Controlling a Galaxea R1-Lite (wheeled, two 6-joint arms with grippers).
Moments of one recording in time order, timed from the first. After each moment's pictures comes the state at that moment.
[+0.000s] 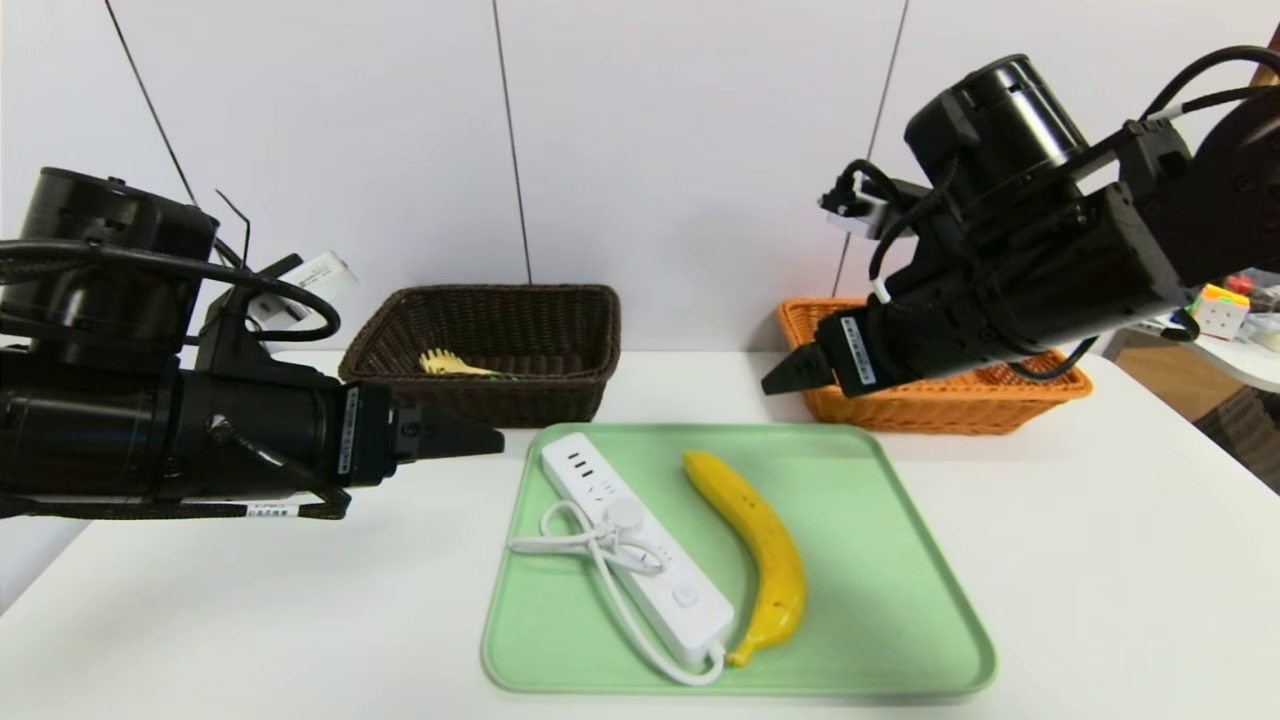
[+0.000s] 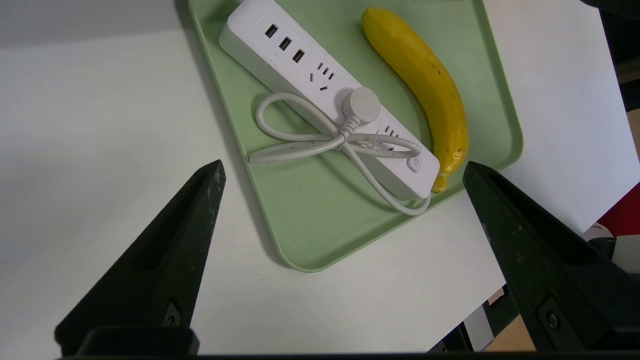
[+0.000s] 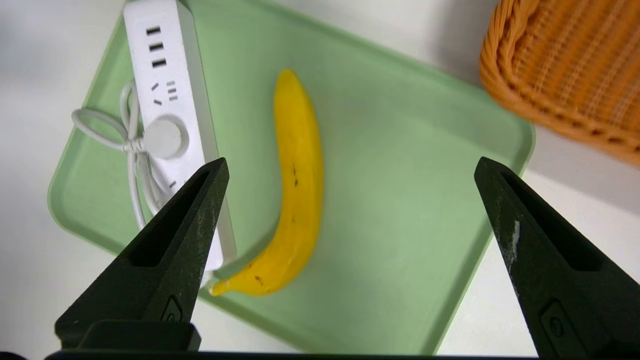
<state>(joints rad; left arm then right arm) -0.38 1.40 -1.00 0.20 -0.34 -0.37 0.55 1.76 -1.62 0.65 -0.04 0.14</state>
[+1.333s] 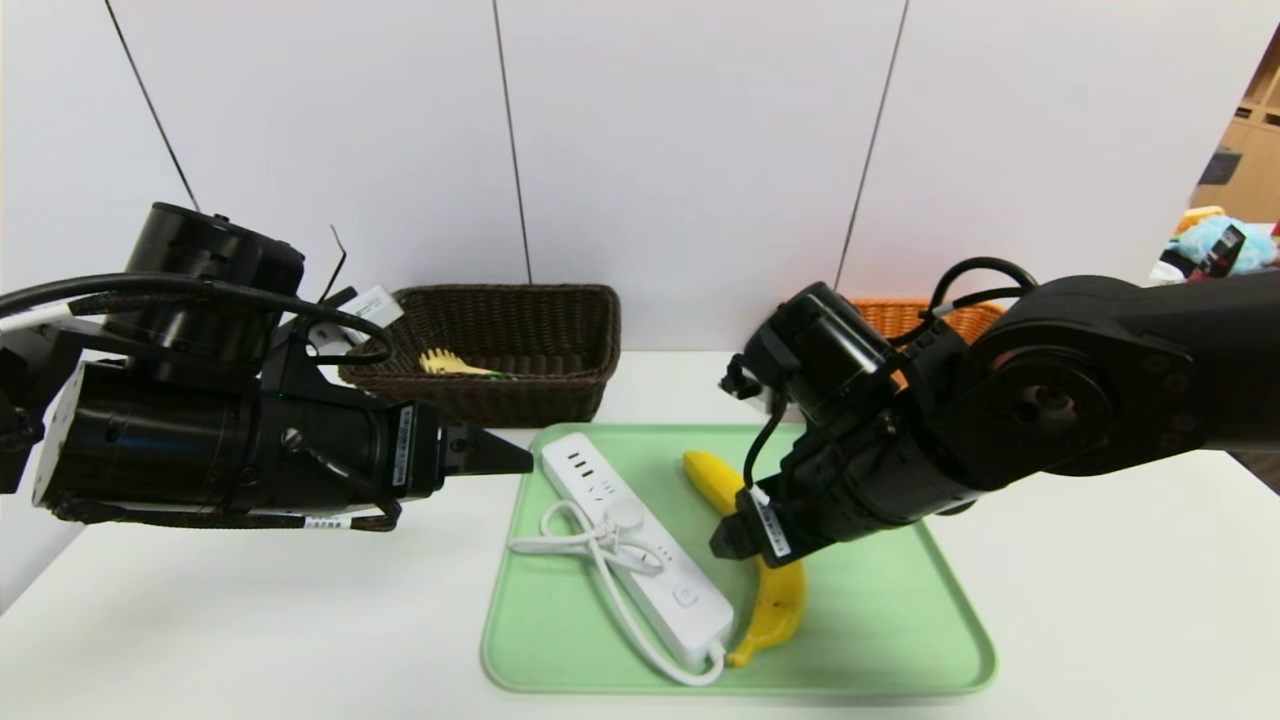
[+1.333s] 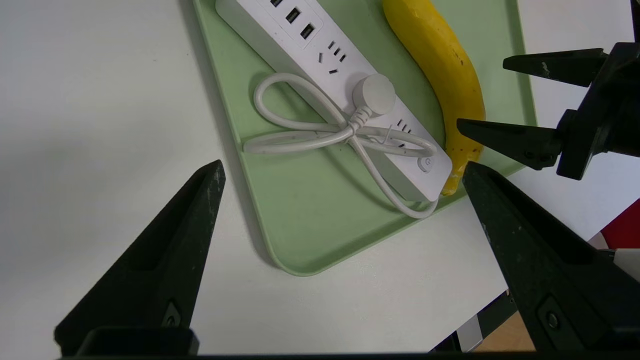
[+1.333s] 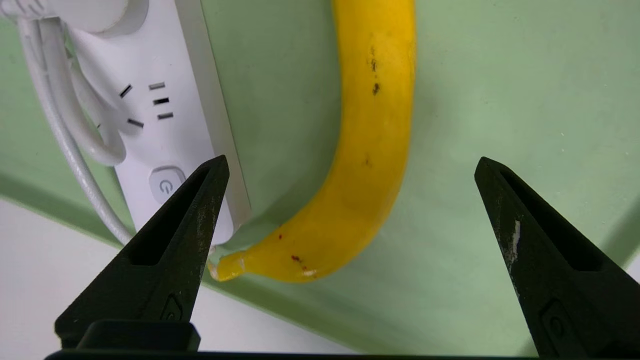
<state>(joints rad) -0.44 1.47 -1.00 0.19 -0.28 -0.45 0.73 1.88 -1.38 0.55 -0.13 0.25</state>
